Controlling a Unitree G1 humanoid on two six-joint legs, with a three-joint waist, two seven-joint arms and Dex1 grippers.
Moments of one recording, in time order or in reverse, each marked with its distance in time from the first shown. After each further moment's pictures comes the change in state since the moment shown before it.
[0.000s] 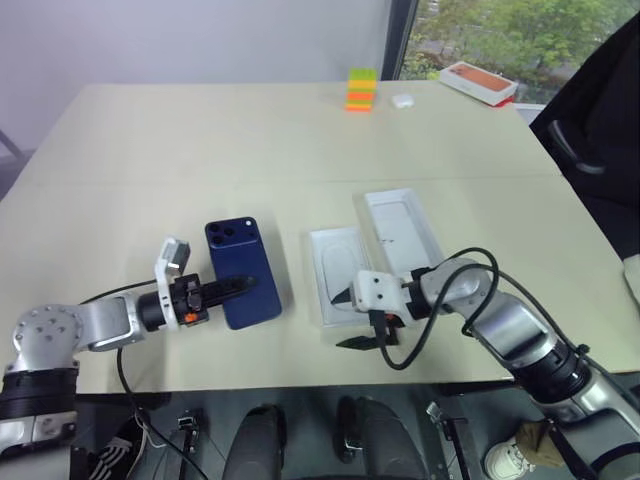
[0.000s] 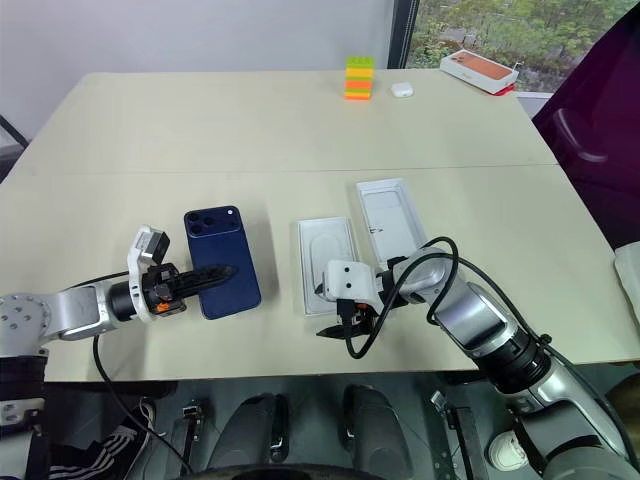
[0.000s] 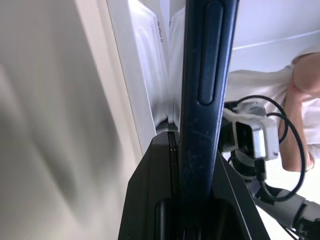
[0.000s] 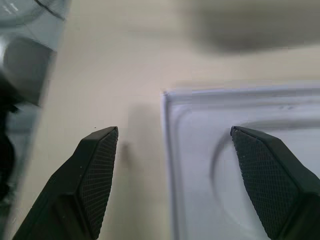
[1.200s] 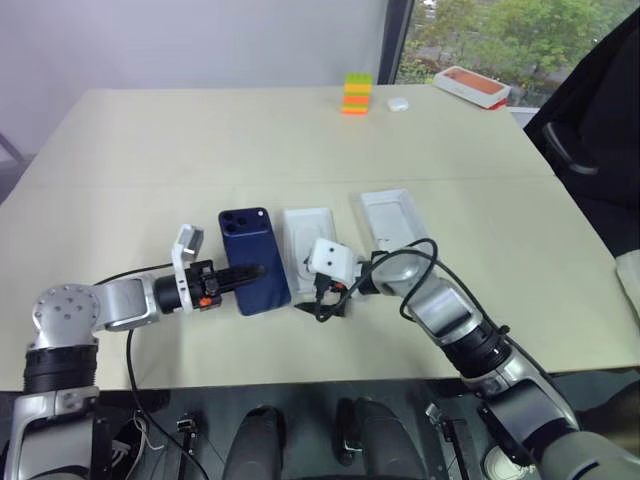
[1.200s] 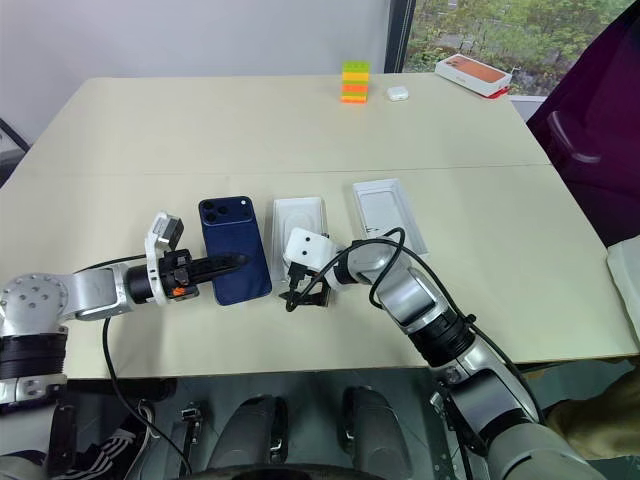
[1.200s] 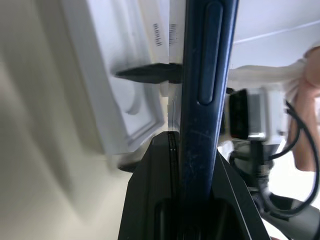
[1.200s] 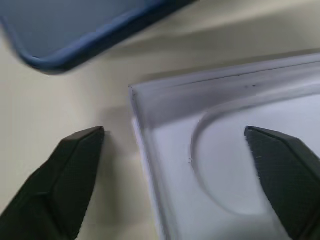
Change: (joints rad) left arm -0.134 -0.073 0.007 0.059 0.095 0.057 0.078; right arm -0.131 0.325 -0.008 0.217 -0.098 0.114 -0.208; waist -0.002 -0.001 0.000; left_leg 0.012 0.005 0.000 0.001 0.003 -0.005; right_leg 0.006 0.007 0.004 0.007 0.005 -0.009
